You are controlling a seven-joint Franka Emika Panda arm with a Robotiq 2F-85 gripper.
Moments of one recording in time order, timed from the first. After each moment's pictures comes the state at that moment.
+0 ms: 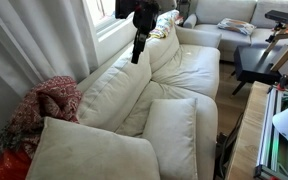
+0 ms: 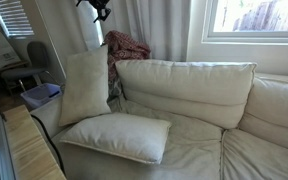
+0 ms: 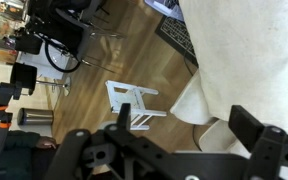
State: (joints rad) arm 0.11 0.25 0.06 -1.88 0.94 1.71 2.11
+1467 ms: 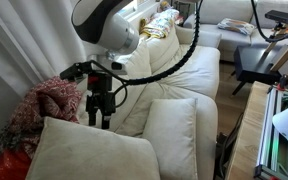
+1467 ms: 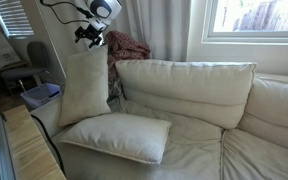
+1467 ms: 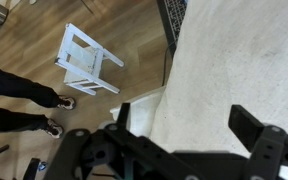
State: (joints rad) arm 0.35 0.79 0.17 -1.40 0.79 1.90 1.75
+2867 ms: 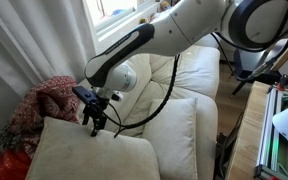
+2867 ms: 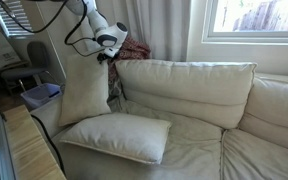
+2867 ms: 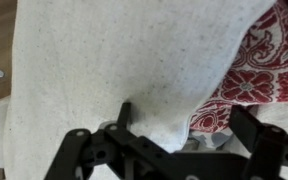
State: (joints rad) arm 0.34 1.18 0.24 -1.13 0.81 2.44 1.51
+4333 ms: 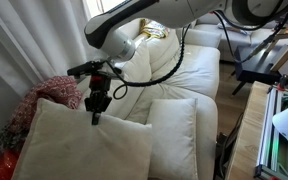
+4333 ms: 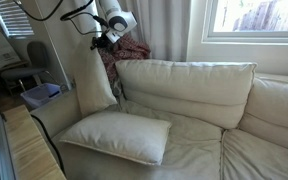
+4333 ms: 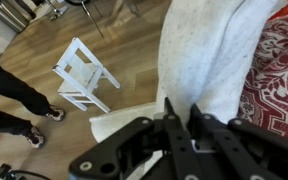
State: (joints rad) arm 0.20 1.08 0.30 -1.08 0.78 1.79 1.55
